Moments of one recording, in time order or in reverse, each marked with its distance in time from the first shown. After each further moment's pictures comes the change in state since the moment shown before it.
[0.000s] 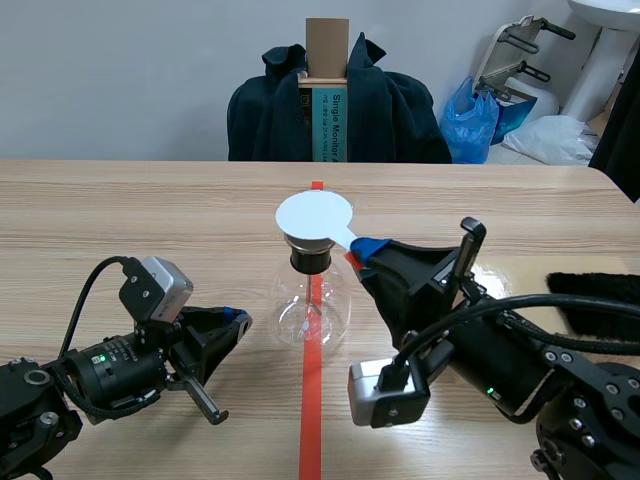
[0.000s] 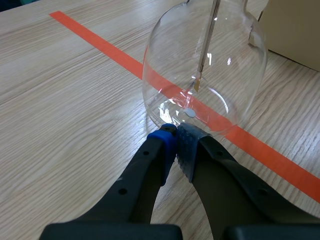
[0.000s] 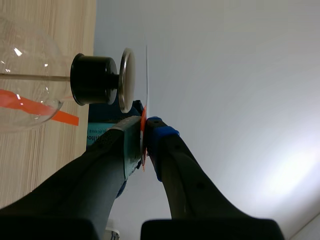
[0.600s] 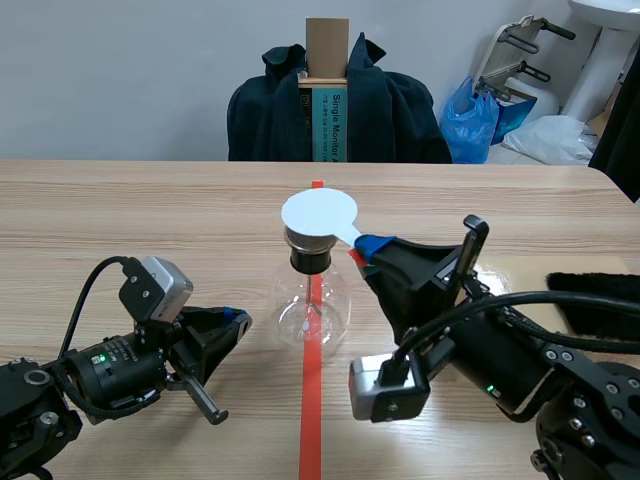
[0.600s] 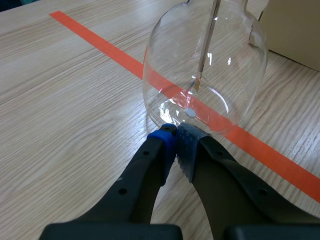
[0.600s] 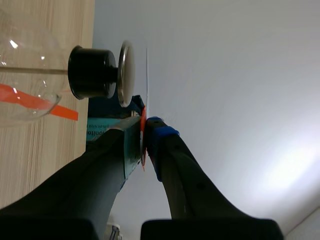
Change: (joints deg) left arm 0.0 0.0 0.0 0.0 0.0 0.0 0.0; right arm 0.0 0.0 0.0 0.0 0.0 0.0 -2.5
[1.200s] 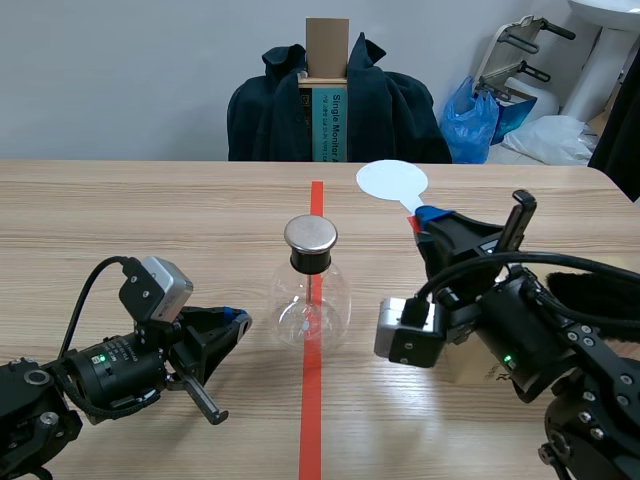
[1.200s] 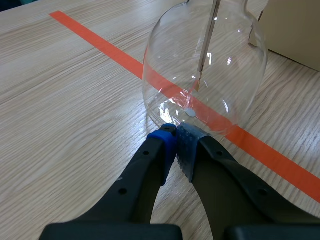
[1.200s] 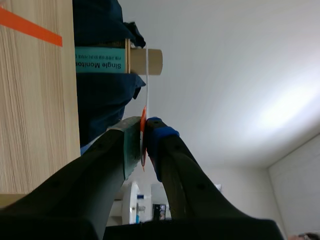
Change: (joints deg) left arm 0.0 0.0 0.0 0.0 0.0 0.0 0.0; right arm 0.0 0.0 1.8 0.0 0.3 0.0 -15.8
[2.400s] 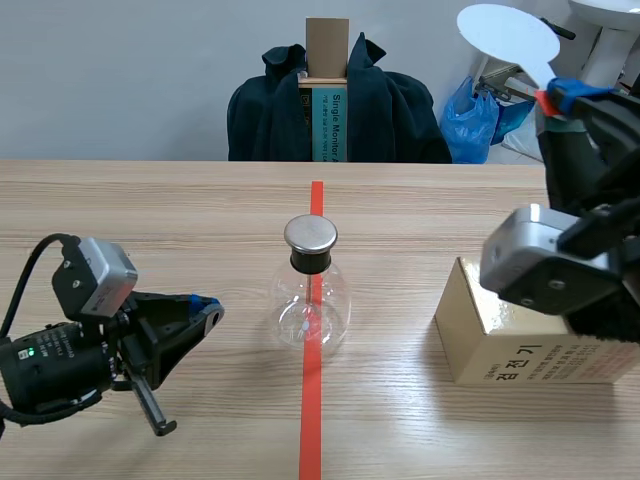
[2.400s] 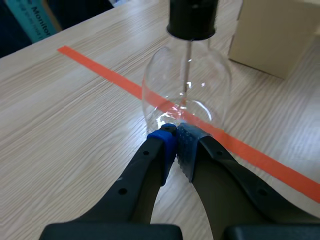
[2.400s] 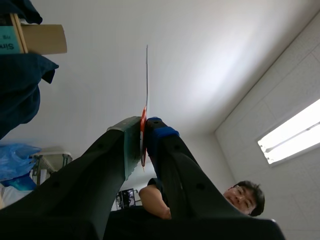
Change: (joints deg) left arm 7.8 -12.7 -0.1 17.7 -4.8 0.0 0.4; right arm -17.5 14.2 9.2 26.0 11.8 -8.5 -5.3
